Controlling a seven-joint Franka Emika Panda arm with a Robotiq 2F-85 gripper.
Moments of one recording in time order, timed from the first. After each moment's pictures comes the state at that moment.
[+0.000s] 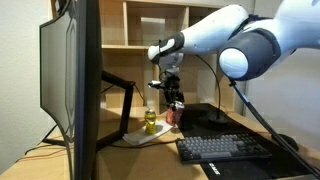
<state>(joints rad) 0.44 1.21 -0.42 -0.55 0.37 1.22 2.61</state>
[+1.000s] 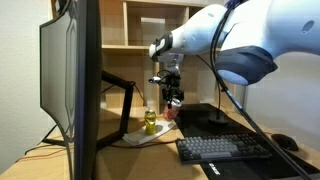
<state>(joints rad) 0.70 1.26 -1.12 -0.77 1.03 1.28 2.61</state>
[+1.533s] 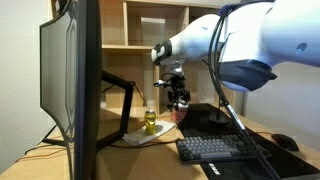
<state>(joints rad) 0.73 1.34 -1.29 -0.81 1.11 1.22 2.61</state>
